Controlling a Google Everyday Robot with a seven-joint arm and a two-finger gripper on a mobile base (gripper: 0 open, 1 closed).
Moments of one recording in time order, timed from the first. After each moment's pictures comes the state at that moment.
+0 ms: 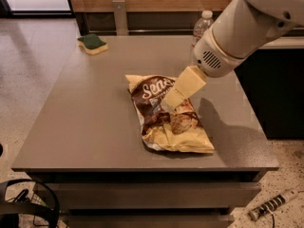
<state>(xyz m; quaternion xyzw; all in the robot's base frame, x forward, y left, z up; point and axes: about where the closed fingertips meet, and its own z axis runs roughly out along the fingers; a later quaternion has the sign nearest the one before) 0.506 -0.088 0.922 -0.44 0.87 0.08 0.23</state>
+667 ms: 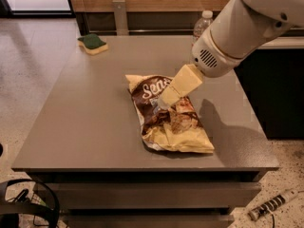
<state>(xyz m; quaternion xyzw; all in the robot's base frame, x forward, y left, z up) 0.506 -0.086 0.921 -0.40 0.89 0.09 0.23</state>
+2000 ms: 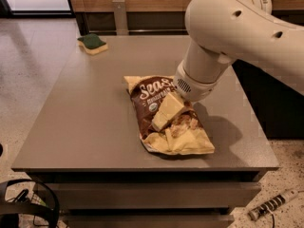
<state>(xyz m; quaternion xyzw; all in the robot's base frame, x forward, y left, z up) 0.505 -0.082 0.838 -0.36 0.92 0.04 0.12</state>
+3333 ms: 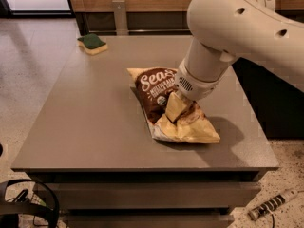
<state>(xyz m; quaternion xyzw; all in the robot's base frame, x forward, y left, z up) 0.504 -0.081 0.841 -0.36 0.92 0.04 0.12</state>
